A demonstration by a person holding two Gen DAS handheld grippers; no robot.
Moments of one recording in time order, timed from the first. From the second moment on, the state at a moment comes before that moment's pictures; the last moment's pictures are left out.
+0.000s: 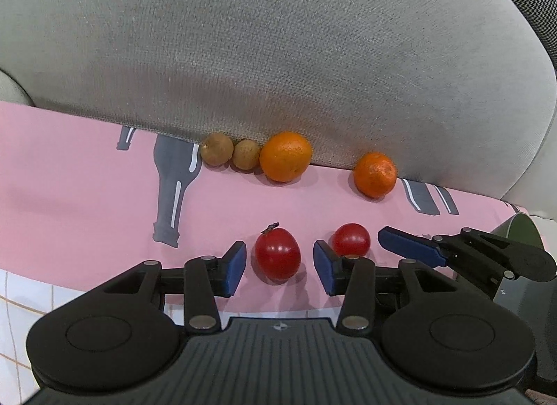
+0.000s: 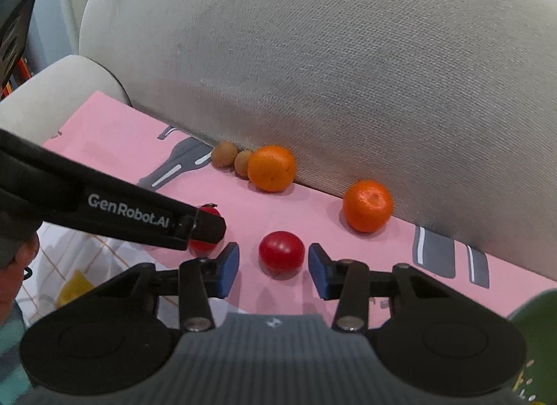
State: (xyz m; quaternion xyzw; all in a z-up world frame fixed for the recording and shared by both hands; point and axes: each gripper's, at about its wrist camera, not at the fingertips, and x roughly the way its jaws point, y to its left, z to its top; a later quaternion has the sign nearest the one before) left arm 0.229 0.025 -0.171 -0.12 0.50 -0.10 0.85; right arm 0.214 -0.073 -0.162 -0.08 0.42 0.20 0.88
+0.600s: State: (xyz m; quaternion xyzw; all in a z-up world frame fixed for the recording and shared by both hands) left arm 0.241 0.022 -0.181 -0.12 0.51 -0.11 0.84; right arm 0.230 -0.073 -0.181 -0.08 0.43 0.17 0.88
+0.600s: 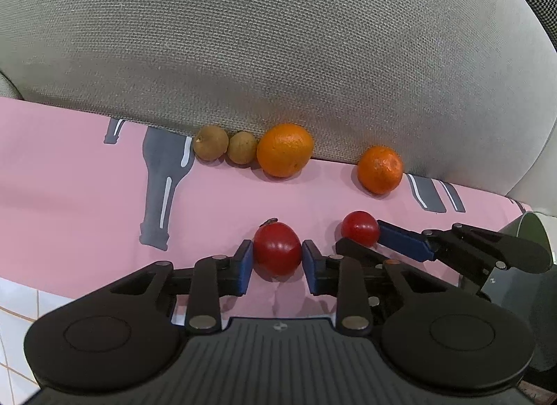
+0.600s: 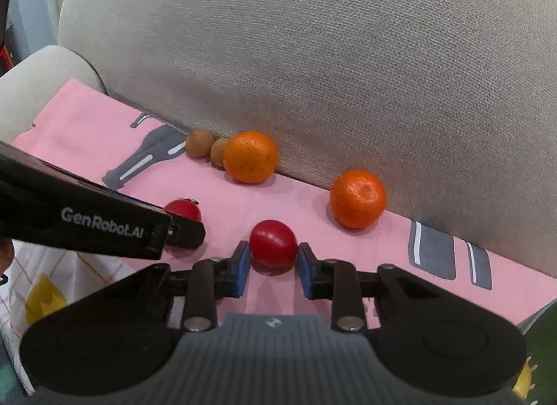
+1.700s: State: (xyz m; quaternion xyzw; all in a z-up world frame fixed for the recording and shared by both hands) left arm 0.142 -0.058 -0.063 -0.08 0.44 -0.20 0.87; right arm 0.113 -0.168 -0.073 -0.02 0.39 0.13 0.91
